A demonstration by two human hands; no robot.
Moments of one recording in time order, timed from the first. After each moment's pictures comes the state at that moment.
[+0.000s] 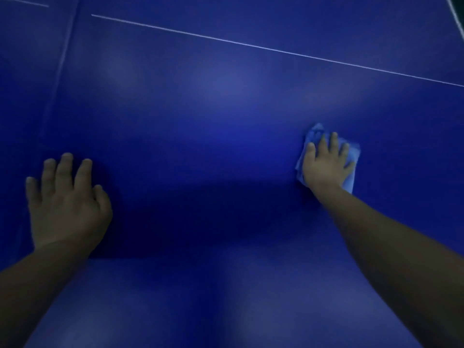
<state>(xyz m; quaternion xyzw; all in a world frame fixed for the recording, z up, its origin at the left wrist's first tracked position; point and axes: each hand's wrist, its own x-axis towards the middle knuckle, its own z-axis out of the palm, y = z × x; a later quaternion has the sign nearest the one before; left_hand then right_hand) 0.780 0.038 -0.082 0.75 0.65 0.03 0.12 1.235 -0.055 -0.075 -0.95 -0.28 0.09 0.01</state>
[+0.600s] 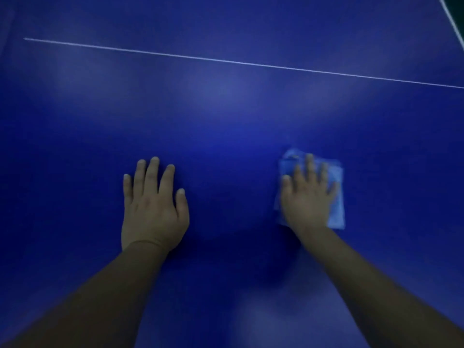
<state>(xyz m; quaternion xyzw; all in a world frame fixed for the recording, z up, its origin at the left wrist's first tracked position) 0.997 0.023 -0.083 0.82 0.55 0.06 0.17 1.263 -0.081 -0.091 -0.92 -0.38 0.05 0.02</state>
